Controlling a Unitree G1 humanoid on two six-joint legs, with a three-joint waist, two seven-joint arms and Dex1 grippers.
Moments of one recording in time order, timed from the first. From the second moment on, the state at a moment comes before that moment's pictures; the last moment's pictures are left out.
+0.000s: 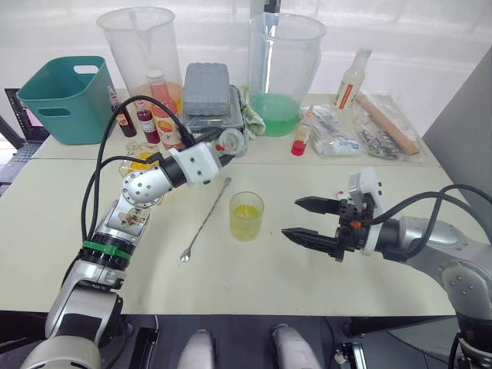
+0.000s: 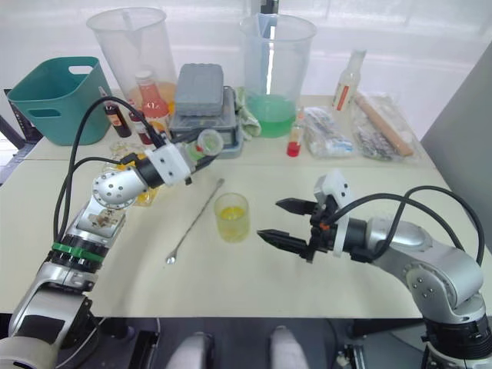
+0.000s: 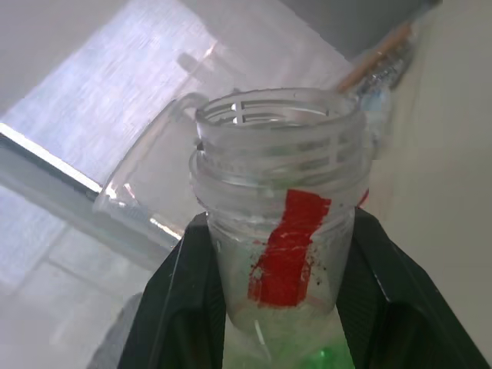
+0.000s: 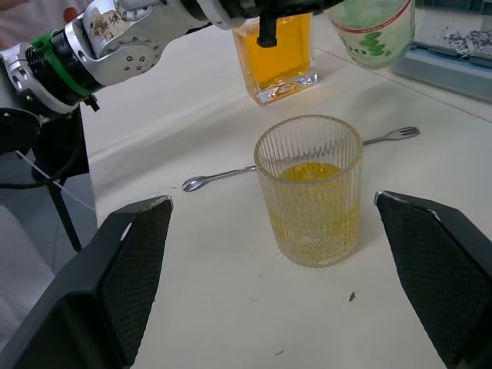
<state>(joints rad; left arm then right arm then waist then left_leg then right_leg) -0.72 0.57 -0.15 0.20 -0.09 -0.23 -0.56 -0.32 -0.76 -0.11 -0.55 0.95 0.88 0.71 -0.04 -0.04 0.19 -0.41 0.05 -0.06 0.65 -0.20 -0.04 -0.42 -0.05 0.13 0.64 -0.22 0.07</state>
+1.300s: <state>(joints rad) -0.29 0.82 0.74 0.08 -0.67 0.49 -0.63 -0.61 -0.68 0.05 -0.22 0.76 0.79 1.11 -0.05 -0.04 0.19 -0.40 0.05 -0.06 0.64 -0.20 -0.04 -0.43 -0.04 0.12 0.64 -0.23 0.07</state>
